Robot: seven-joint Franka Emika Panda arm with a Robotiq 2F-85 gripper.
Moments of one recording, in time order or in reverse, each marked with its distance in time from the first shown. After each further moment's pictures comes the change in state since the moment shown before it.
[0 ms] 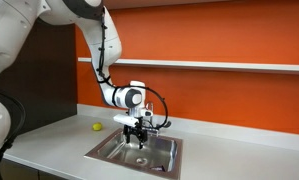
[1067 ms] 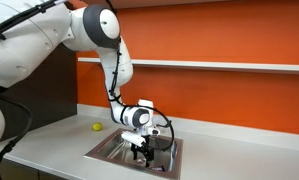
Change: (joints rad) arm -0.068 0.255 -0.001 0.137 0.042 0.077 0.000
